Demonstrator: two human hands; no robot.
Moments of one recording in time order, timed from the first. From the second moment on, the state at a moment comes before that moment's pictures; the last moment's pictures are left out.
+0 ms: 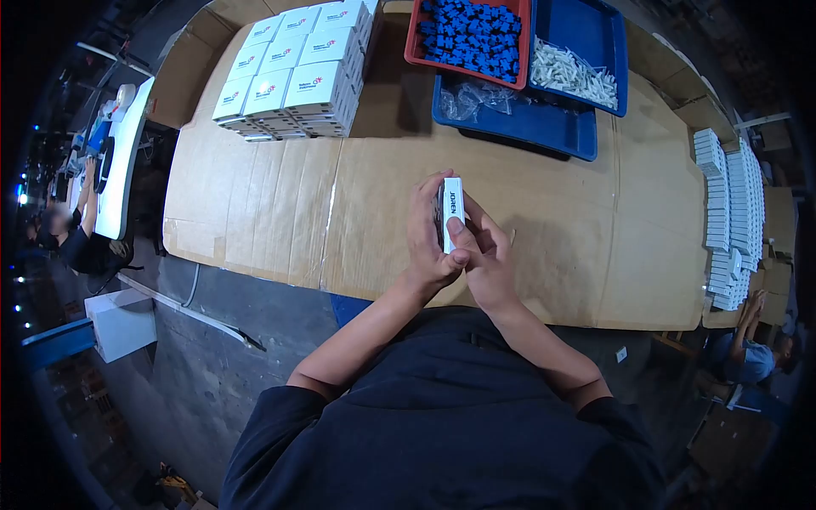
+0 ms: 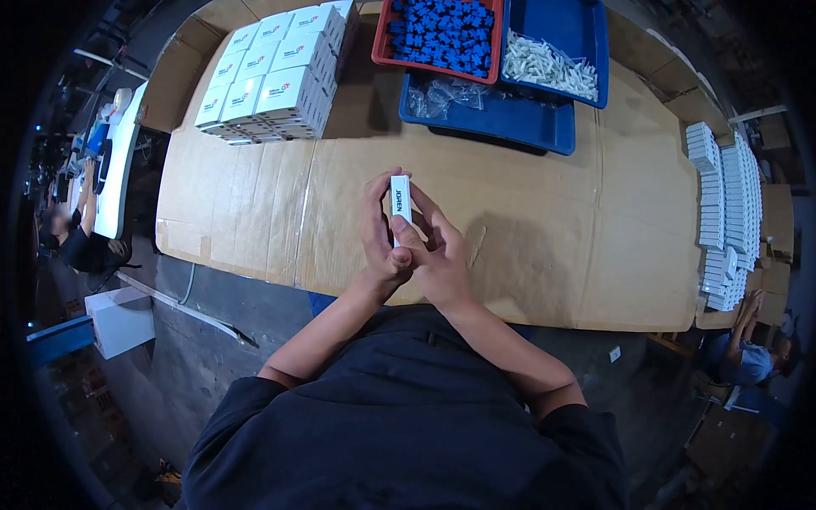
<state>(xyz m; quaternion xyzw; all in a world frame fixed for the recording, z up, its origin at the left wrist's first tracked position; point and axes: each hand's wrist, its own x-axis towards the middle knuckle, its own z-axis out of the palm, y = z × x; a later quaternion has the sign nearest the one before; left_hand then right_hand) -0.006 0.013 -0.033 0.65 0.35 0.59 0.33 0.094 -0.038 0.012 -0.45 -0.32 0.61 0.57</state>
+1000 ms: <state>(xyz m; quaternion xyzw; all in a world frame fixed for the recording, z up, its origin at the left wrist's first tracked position) -0.004 0.004 -0.024 0.62 0.35 0.60 0.36 0.095 -0.053 0.022 -0.52 -0.46 0.50 0.52</state>
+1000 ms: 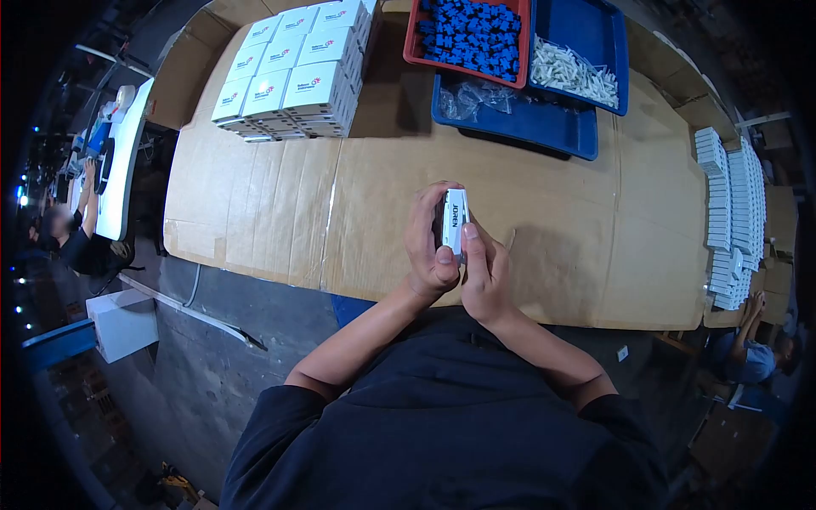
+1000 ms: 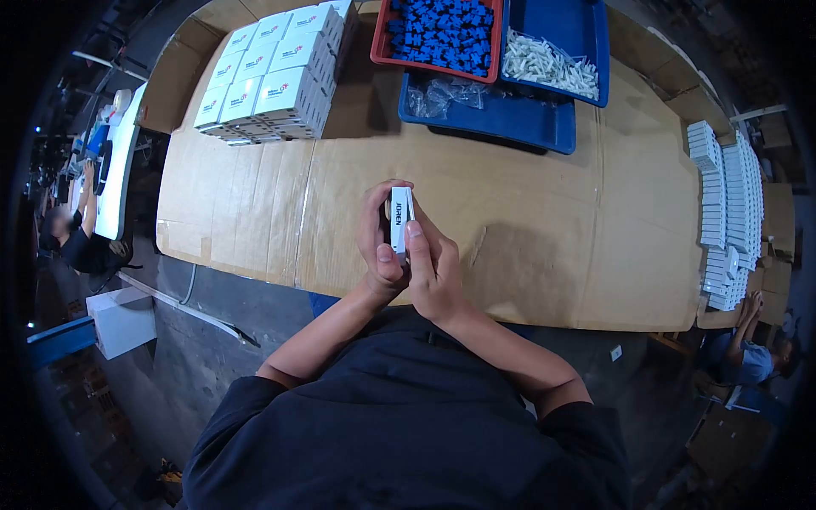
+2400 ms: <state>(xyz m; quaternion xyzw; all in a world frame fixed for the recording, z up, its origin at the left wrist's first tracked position) -0.006 0.010 -0.007 0.68 0.38 0.55 0.30 0.088 -0.041 0.018 -0.45 -0.29 0.58 0.61</state>
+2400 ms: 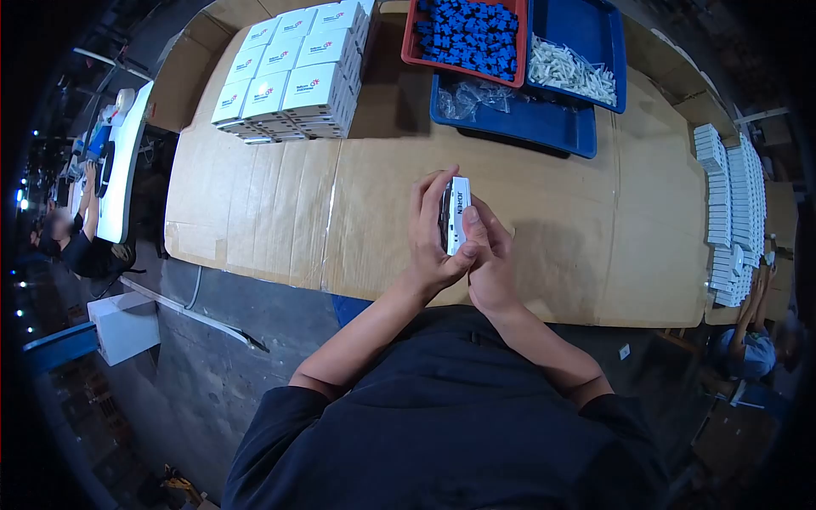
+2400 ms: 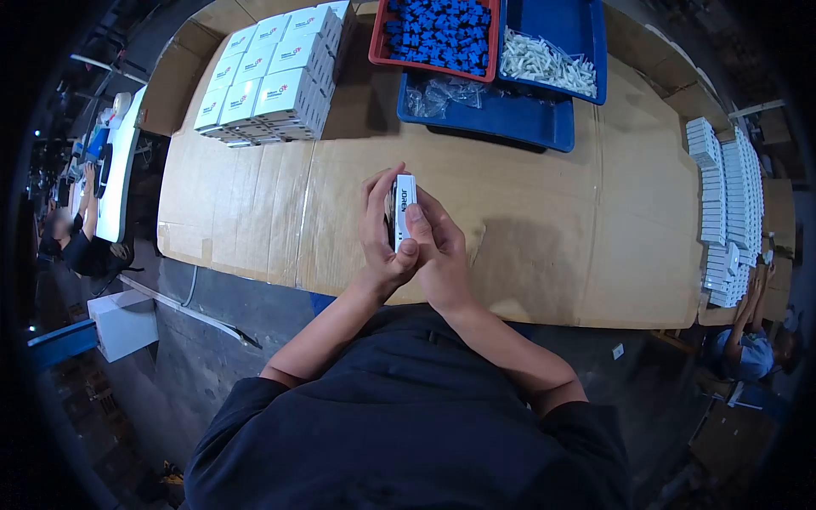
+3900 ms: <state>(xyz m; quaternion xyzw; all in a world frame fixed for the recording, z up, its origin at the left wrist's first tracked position) -0.003 0.013 -0.026 0.63 0.35 0.55 0.43 0.115 -0.039 0.007 -0.53 -0.43 0.54 0.49</state>
